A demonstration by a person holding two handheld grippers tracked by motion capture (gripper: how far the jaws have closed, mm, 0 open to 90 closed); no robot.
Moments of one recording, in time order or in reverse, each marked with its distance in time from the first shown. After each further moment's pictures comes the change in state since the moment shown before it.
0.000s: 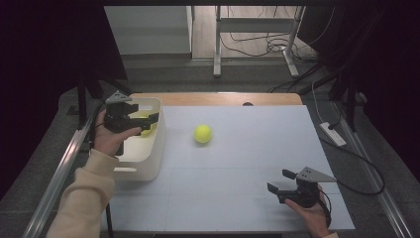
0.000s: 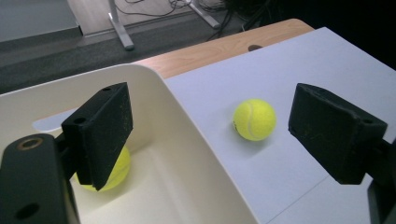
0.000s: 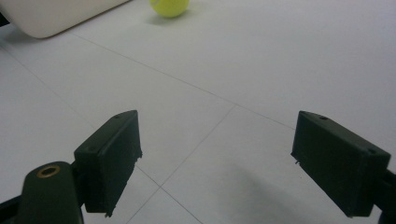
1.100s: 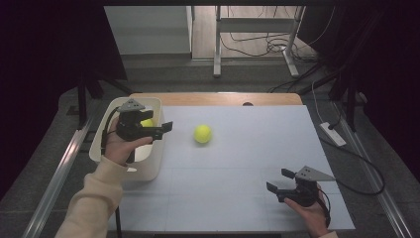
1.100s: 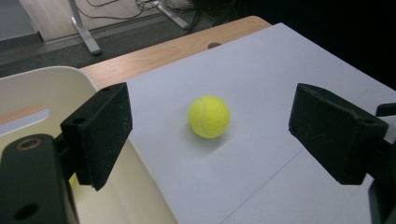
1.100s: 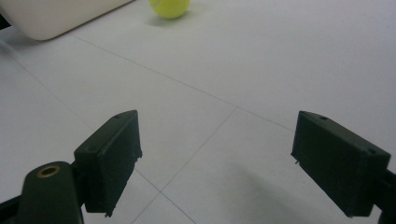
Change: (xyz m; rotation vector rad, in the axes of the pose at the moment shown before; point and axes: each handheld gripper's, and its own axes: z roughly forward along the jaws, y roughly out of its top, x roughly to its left) left arm -0.035 -0.006 0.005 -0.005 -0.115 0.042; right arm -0.001 0.001 0.002 -0.004 0.008 0.008
